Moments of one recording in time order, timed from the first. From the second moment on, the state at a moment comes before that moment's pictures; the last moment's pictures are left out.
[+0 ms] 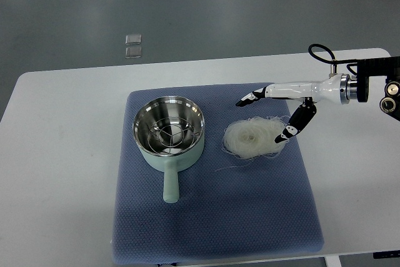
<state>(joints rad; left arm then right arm) -0.02 0.00 -0.04 -0.16 0.01 -0.01 0.15 0.88 -0.65 0.45 1.20 -1.51 0.46 0.48</state>
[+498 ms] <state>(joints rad) -0.02 0.00 -0.04 -0.16 0.01 -0.01 0.15 0.85 -0.56 0.33 1.11 -1.61 0.28 0.46</state>
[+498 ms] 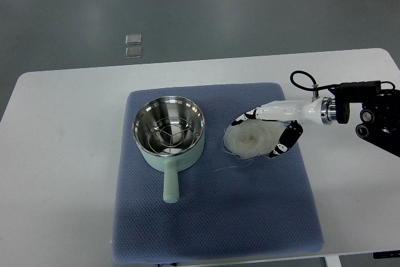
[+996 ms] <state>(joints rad) -0.02 0.00 -0.04 -0.16 0.01 -0.01 0.15 0.83 -0.51 0.33 1.04 -1.65 0.22 0.46</state>
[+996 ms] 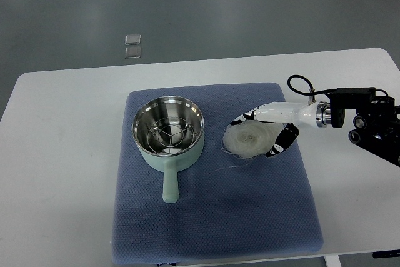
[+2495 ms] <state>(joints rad) -0.02 0.00 -0.04 -0.16 0.01 -0.01 0.15 0.99 -0.52 0.48 1.04 -1.60 0.28 0.46</state>
